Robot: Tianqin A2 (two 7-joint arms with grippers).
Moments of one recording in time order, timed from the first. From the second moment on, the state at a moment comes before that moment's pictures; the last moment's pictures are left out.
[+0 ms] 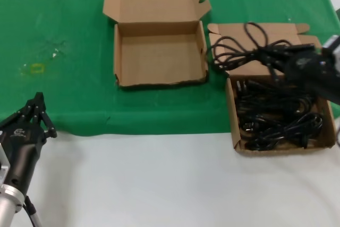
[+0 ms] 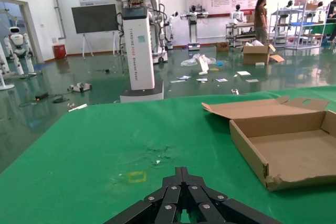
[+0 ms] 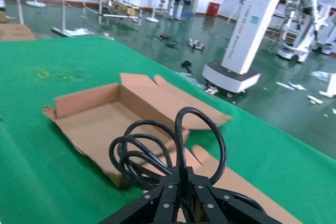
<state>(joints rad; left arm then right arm) 0.00 -0.30 1.60 -1.60 -1.80 0.00 0.00 0.51 0.72 -1.82 1.35 1.67 -0.57 0.23</state>
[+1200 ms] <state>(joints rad) 0.00 -0.30 1.60 -1.60 -1.80 0.00 0.00 1.16 0.11 -1.76 0.21 1.81 -0.76 -0.54</state>
